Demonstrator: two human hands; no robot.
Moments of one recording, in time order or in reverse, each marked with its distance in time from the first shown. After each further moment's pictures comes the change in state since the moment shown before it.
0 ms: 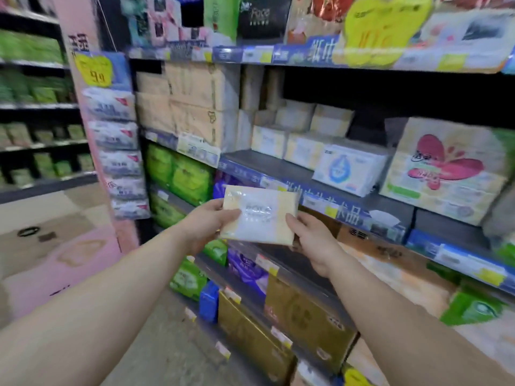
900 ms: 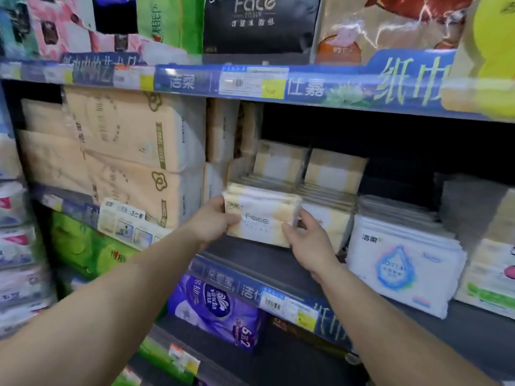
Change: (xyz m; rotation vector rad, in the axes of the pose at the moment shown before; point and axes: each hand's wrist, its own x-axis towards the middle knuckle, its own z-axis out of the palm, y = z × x) left_hand 0.352 0.093 -0.052 0.119 -0.130 0.179; right_hand 0.322 -0.041 -0.010 -0.287 0.416 -0.105
